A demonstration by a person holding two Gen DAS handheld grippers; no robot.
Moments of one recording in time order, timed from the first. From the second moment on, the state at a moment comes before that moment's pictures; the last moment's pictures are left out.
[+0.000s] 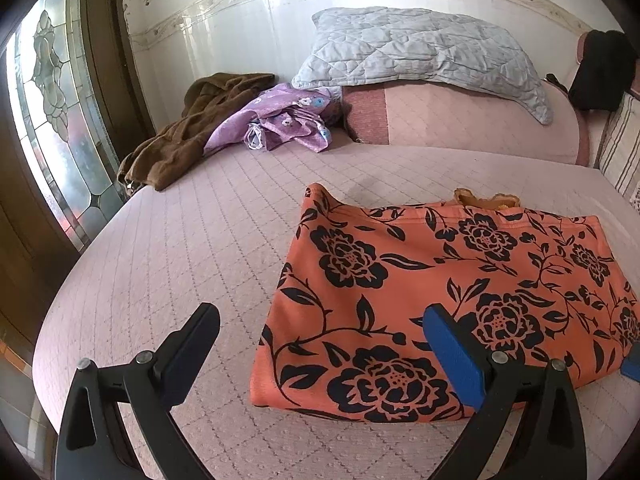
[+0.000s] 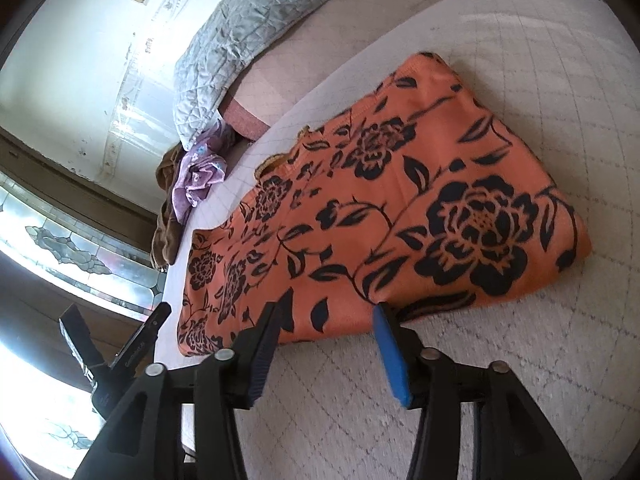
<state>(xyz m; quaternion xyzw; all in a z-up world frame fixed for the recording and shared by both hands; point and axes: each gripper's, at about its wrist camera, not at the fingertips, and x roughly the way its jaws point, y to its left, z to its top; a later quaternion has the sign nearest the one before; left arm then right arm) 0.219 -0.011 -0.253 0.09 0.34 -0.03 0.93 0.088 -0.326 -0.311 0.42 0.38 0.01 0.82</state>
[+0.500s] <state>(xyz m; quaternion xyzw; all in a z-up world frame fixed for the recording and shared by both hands) 0.218 -0.018 -0.254 0.10 0.34 -0.04 0.94 0.085 -0.328 -0.312 0.42 0.39 0.00 0.82</state>
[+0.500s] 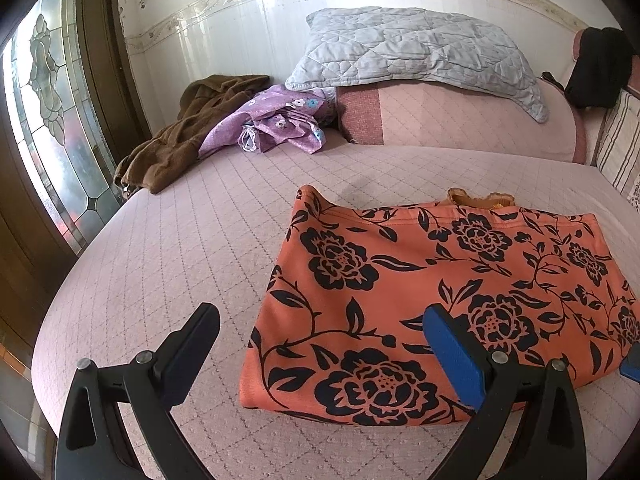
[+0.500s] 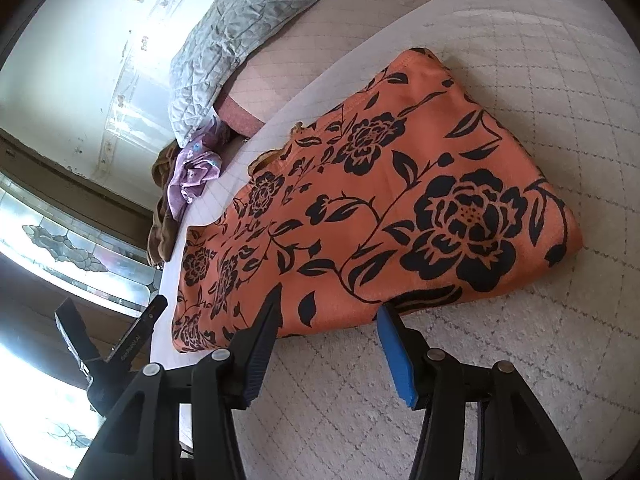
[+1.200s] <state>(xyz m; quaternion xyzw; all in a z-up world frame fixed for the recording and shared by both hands) 0.209 -0.085 -0.253 0.14 0.33 -0.08 0.93 0.051 -0.200 -0.138 0.20 0.21 0.18 0.94</state>
